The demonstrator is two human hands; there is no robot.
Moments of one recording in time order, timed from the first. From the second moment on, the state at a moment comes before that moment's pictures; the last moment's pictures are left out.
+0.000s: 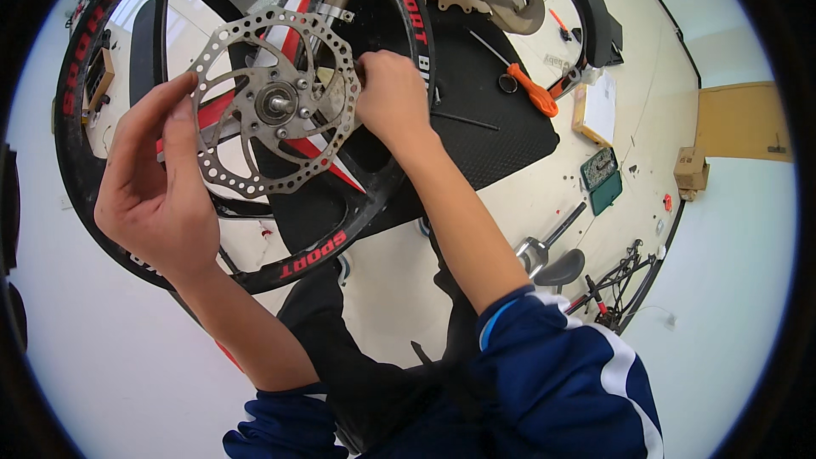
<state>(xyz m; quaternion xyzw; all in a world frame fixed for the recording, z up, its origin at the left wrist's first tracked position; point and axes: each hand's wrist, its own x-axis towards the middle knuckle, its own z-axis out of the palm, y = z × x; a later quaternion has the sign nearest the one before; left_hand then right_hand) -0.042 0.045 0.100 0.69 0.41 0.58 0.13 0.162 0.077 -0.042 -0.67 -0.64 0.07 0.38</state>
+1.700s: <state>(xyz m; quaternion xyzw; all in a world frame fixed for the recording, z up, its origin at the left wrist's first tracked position) -0.013 0.046 0.096 0.75 0.53 0.39 0.00 0.129 0.053 0.057 -0.47 -0.62 0.19 0.59</state>
